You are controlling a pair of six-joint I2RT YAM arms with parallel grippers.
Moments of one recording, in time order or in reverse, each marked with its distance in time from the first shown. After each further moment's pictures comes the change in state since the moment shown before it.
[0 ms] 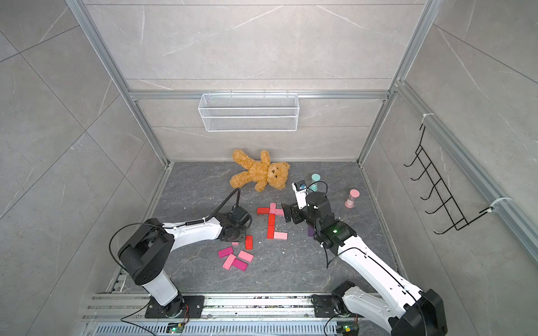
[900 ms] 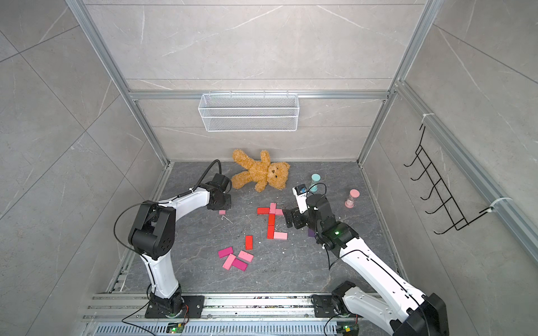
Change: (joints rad) left arm 0.356 0.231 0.391 -0.047 0.061 0.313; right arm 0.000 -0.016 0.000 -0.124 0.000 0.028
